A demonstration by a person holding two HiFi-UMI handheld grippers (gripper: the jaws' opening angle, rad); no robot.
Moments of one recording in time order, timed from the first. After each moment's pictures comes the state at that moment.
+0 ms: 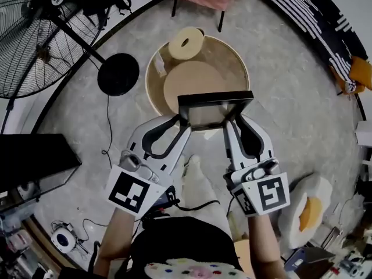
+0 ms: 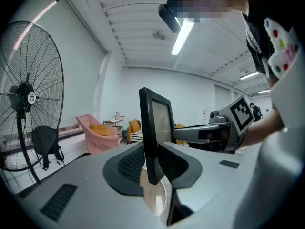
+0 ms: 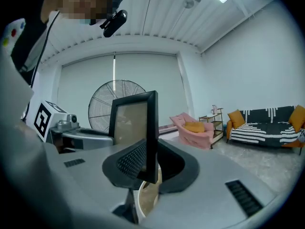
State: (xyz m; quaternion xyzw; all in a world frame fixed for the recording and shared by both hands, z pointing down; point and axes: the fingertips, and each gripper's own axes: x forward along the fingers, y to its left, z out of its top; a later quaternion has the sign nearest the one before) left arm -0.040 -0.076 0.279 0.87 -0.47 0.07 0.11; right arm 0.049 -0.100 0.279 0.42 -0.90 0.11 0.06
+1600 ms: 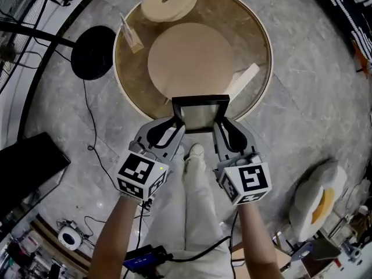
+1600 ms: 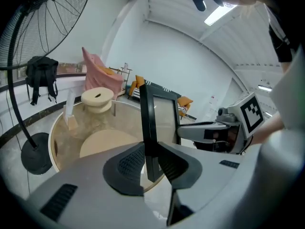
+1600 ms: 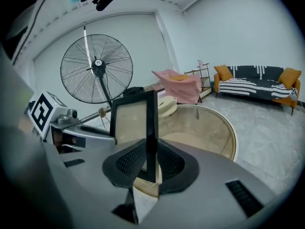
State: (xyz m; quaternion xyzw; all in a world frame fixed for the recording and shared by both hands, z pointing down) left arm -0.032 -0.113 0.627 0.83 -0.42 0.18 0.31; right arm 0.060 -0.128 0.622 0.44 -0.84 0.27 0.19
